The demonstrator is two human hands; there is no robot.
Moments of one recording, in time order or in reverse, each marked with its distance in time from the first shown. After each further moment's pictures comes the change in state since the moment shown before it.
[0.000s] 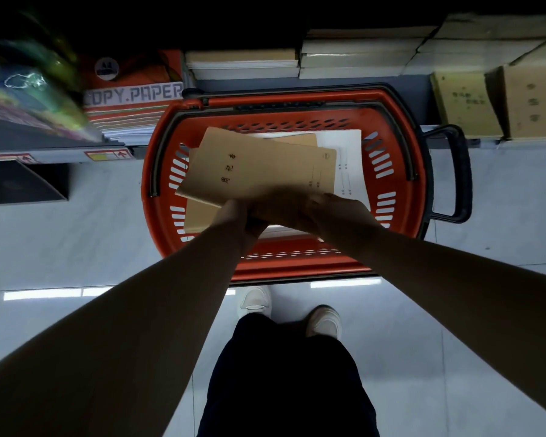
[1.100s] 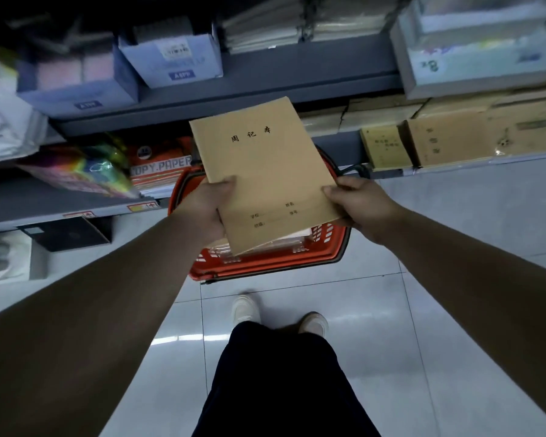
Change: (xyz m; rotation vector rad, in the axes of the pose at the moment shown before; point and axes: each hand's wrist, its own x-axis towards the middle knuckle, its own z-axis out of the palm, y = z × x) left_hand -0.209 0.063 0.089 0.230 -0.063 0.153; right_hand -0.172 -0.066 -0.182 0.875 0.159 0.269
